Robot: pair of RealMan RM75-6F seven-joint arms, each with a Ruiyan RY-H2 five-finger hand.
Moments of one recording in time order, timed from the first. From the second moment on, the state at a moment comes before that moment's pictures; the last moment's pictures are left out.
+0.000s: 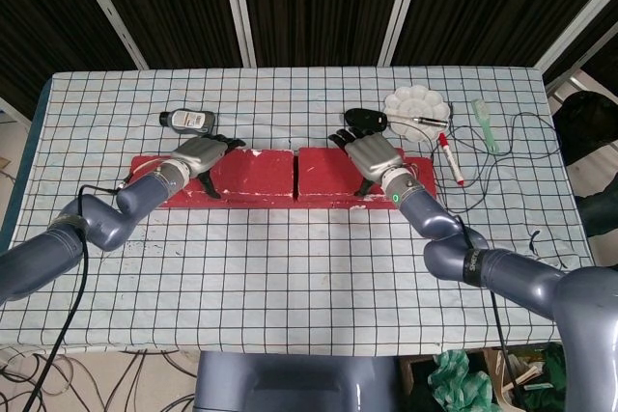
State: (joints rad) left arm -1.17 -1.38 -0.14 -1.03 1.27 0.18 -0.36; right arm 1.22 -1.39 0.12 -1.22 -0.77 0.52 -0.21
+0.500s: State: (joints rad) left arm -1.16 -1.33 -0.14 -1.07 1.22 0.19 -0.32; right arm 1.22 -1.39 0.11 -1.23 -0.77 0.53 -0.22
